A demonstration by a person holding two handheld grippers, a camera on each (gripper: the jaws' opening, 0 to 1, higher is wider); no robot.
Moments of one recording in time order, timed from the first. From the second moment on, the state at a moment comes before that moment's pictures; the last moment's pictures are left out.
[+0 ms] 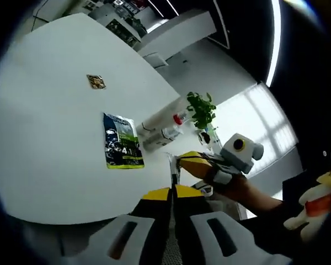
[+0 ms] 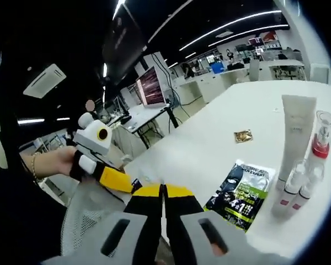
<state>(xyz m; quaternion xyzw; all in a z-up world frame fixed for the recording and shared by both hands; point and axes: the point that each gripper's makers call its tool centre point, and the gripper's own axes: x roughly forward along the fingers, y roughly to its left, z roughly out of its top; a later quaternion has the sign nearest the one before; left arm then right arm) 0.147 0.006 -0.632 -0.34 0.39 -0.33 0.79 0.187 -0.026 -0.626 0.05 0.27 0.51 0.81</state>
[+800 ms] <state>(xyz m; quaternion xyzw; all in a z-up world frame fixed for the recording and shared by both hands) 0.188 0.040 -0.719 -0.27 0.44 -0.24 0.82 0.231 0.003 -0.708 -0.05 0.30 0.47 0.83</state>
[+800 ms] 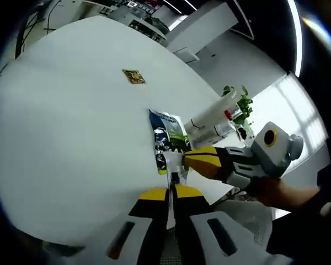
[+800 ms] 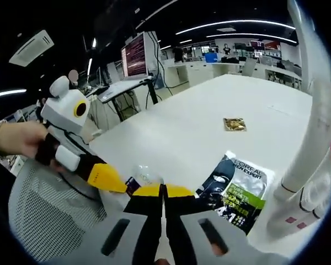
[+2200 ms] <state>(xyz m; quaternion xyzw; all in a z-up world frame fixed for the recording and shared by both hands) 0.234 0.061 -0.752 -0.07 0.44 -0.25 0.86 0.280 0.018 -0.767 -0.15 0.29 0.43 0.84</state>
